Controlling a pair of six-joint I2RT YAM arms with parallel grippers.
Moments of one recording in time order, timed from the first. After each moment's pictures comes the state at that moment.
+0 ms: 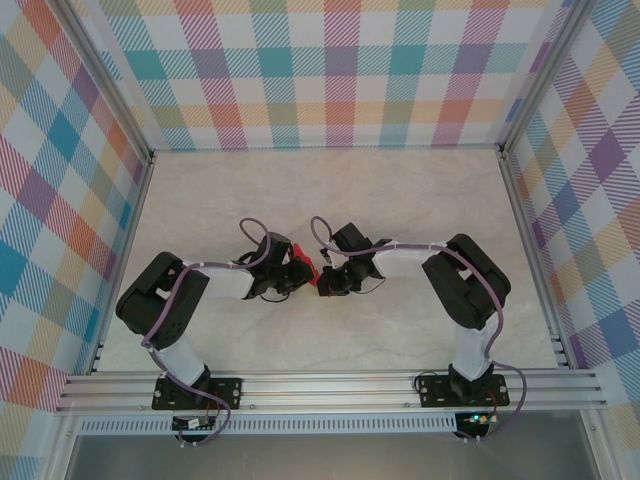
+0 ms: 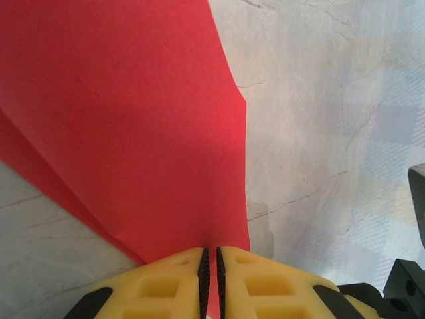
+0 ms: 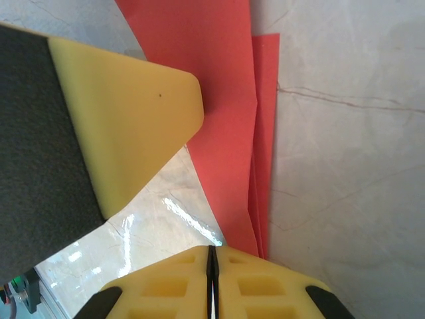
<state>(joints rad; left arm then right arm) -0.57 1.70 0.69 0.15 0.29 -1.01 0.72 1.88 1.02 -0.28 -0.53 0.52</state>
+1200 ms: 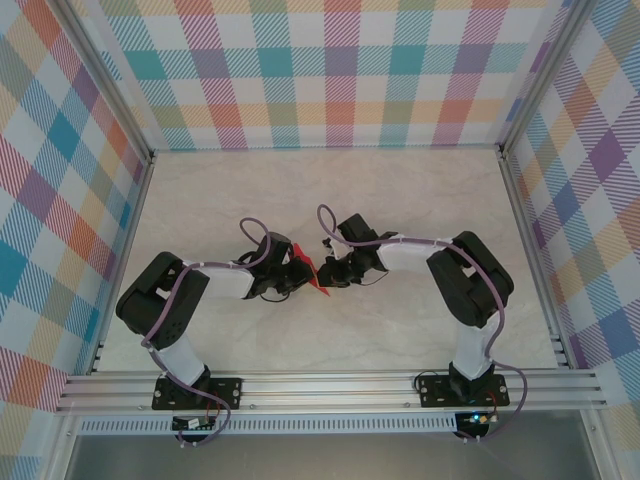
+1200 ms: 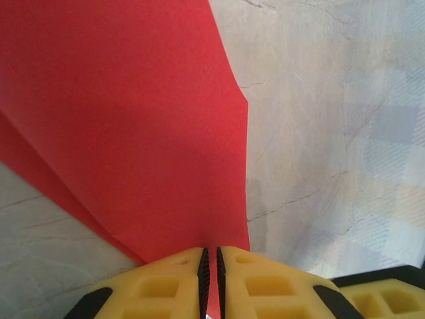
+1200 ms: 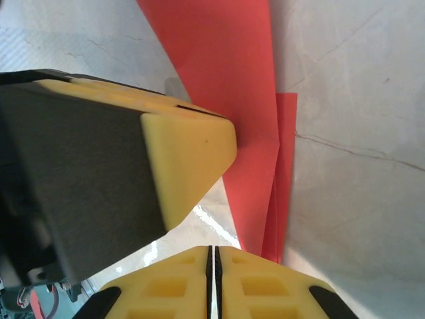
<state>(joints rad) -0.57 1.70 0.69 0.15 0.30 -1.01 0.67 1.89 1.06 -0.27 -0.64 0.52</state>
